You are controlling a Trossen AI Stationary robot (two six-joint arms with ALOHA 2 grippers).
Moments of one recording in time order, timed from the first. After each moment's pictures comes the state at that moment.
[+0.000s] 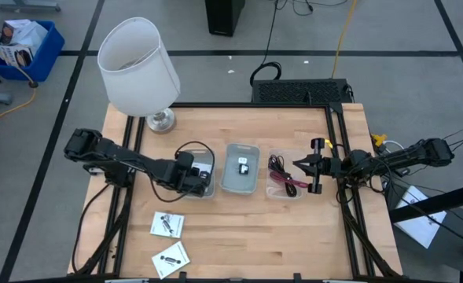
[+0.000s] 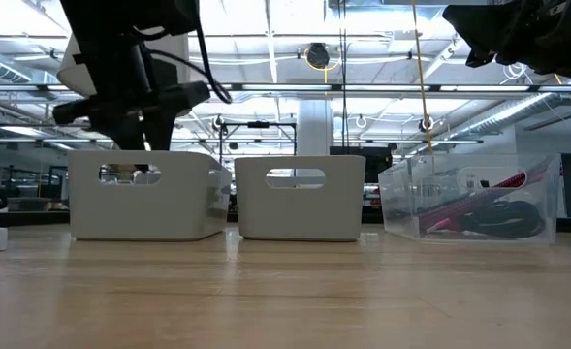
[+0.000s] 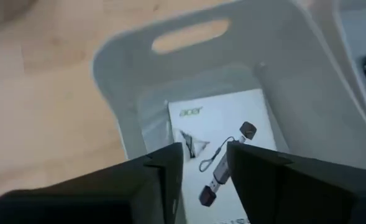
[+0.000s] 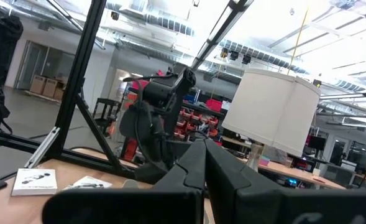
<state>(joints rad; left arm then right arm) -0.22 1.57 1.00 -0.92 -0.54 -1.48 0.12 0.59 0.02 0.95 0.10 -0.33</state>
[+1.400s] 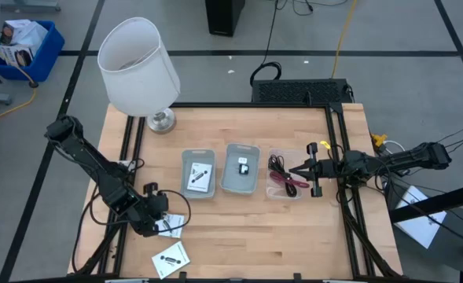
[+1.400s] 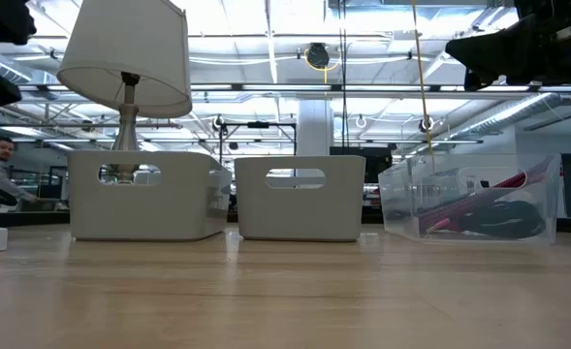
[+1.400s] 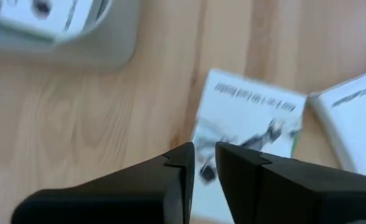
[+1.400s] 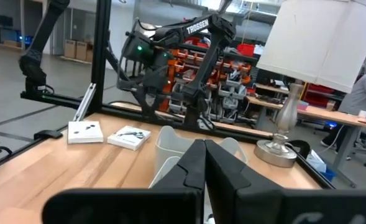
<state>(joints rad) -0.81 1.19 0.69 -0.75 -0.26 -0.92 0.12 0.43 0.06 0.48 0.05 -0.18</state>
